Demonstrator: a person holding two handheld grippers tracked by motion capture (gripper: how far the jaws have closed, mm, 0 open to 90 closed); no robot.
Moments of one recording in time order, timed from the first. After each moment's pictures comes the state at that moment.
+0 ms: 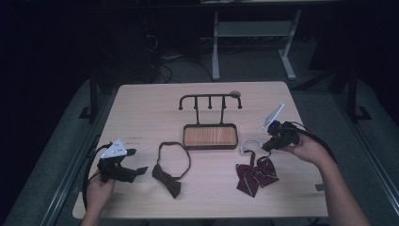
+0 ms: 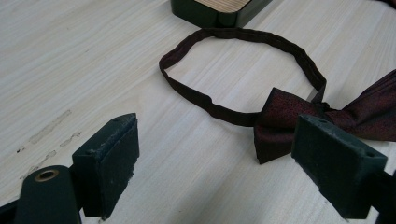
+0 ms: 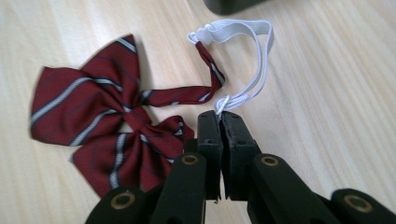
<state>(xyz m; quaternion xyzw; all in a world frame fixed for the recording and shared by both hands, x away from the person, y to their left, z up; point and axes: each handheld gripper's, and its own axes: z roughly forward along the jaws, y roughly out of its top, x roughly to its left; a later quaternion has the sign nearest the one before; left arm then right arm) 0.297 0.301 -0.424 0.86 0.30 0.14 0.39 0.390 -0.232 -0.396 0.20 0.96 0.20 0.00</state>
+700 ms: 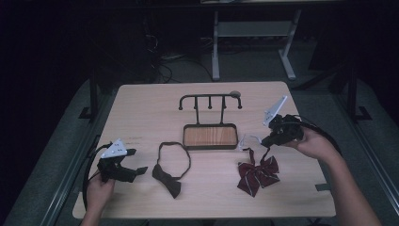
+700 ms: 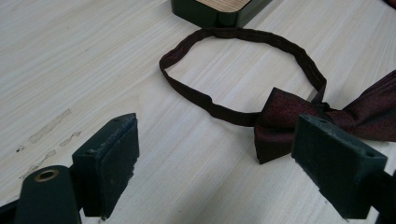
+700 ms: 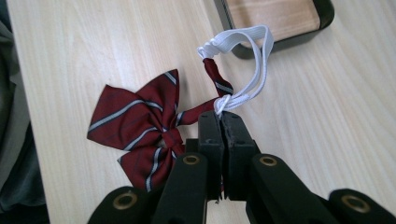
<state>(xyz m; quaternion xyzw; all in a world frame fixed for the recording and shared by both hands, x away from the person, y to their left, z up) 0.297 0.302 -0.424 0.86 0.30 0.14 0.39 0.375 -0.221 -0.346 0.15 0.96 0.21 0.02</state>
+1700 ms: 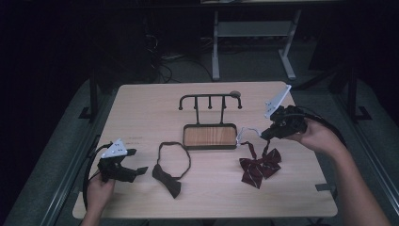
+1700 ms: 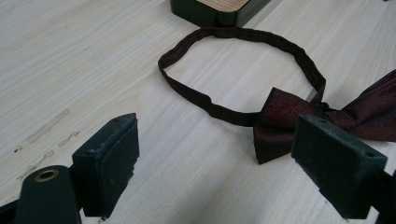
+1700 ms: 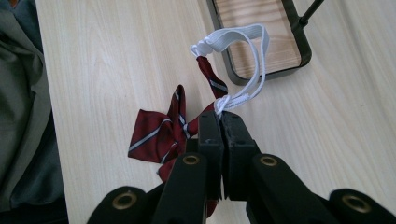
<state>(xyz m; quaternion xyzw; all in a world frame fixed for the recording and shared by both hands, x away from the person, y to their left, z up) 0.297 0.301 -0.425 0.86 0.30 0.14 0.39 0.370 -0.214 -0.306 0.13 0.96 0.23 0.04</state>
